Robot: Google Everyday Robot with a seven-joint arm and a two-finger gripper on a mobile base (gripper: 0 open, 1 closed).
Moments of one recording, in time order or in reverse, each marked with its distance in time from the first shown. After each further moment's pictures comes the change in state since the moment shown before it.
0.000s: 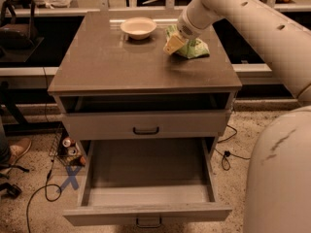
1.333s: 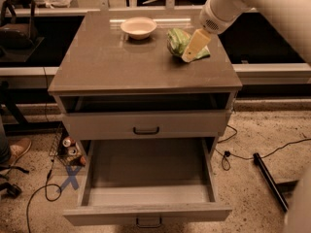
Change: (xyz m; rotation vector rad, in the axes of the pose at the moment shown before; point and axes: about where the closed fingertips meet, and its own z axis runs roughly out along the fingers) arm 0.046 -0.014 -0.080 0.098 0.118 -0.063
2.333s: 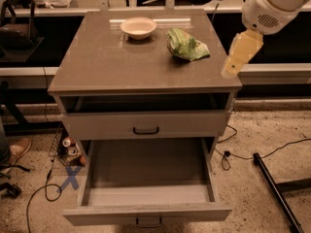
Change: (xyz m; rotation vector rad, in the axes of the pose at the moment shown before) arm 0.063 0.068 -0.148 -0.121 0.112 -0.144
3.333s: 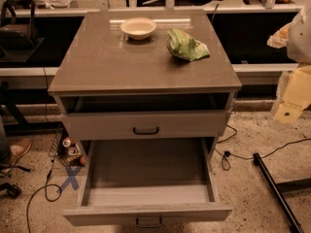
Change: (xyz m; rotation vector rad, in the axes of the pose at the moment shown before) arm 0.056 0.107 -0.066 -0.189 0.079 -0.073
